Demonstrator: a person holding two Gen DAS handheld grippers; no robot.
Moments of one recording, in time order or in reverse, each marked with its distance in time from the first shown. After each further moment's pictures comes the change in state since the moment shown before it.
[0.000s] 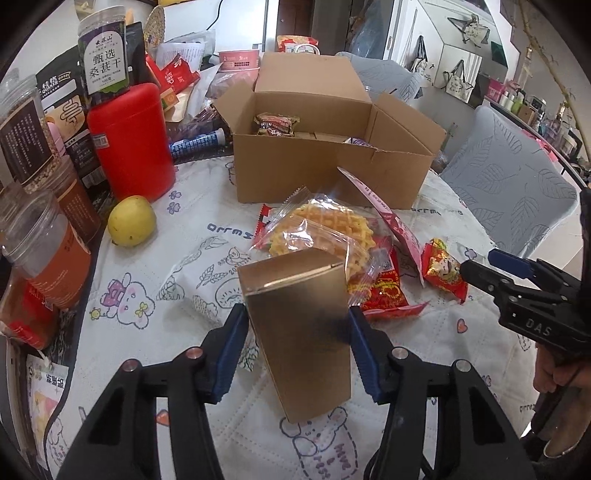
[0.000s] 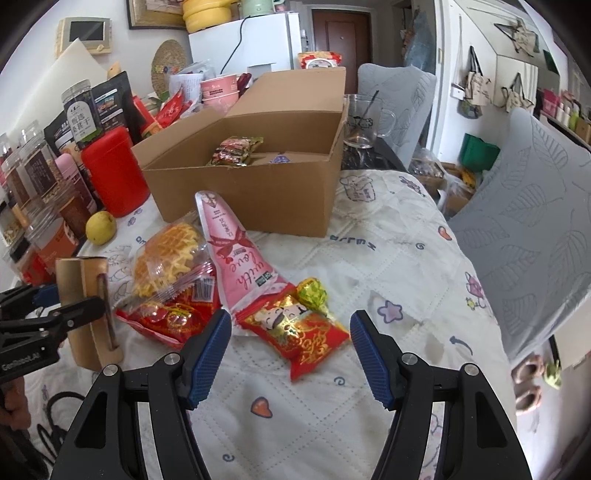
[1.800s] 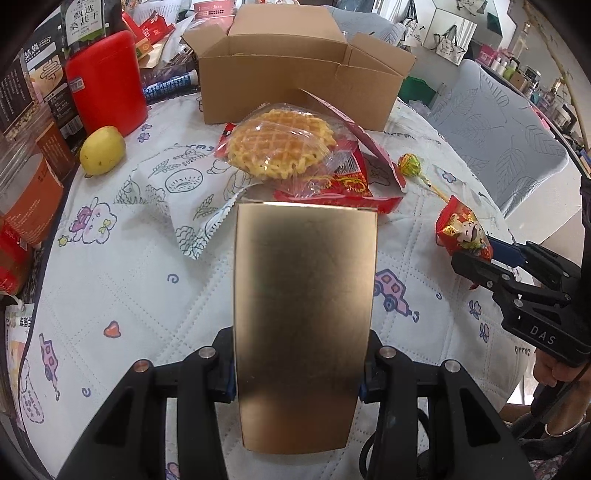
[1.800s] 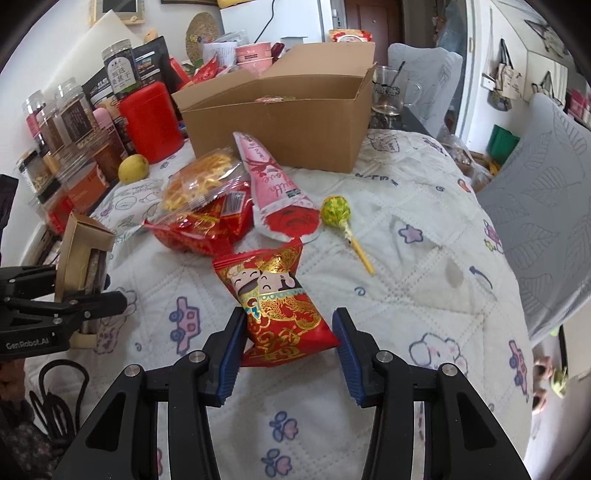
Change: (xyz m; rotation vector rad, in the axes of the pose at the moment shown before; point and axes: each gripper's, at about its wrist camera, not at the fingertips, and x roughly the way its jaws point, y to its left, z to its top) left arm 0.011 -0.022 -0.047 0.022 0.185 -0.051; right arm -0.019 0.006 -0.058 -0.077 0.085 0.114
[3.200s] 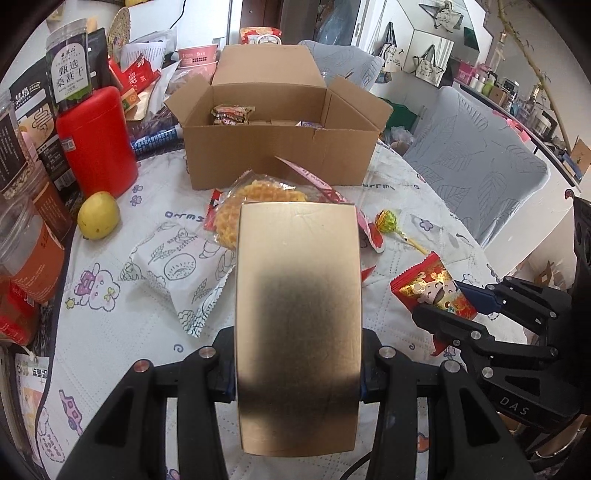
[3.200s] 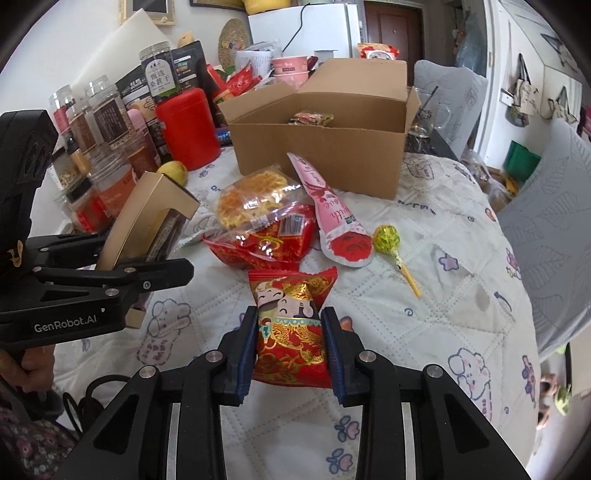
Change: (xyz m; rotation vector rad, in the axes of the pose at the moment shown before) left arm -0.032 -0.007 0.038 0.051 -0.146 -0.037; right arm -0.015 0.039 0.023 -0.054 -0.052 0.045
